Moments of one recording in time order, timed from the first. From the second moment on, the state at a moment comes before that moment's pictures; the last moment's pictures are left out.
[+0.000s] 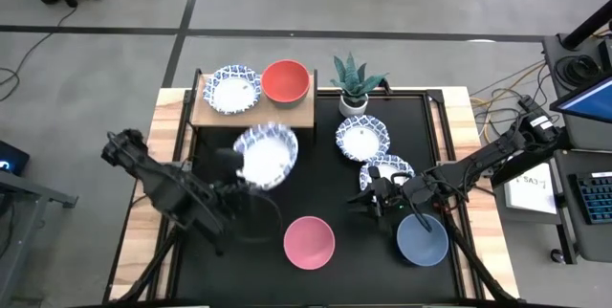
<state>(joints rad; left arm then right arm) -0.60 1.59 1.85 -1.57 -0.76 -0.33 0.43 1.16 0.56 0.35 0.26 0.33</state>
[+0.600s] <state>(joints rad) 0.03 1.32 1.57 -1.56 -0.78 -0.14 0.43 1.16 0.56 0.35 0.26 0.32</state>
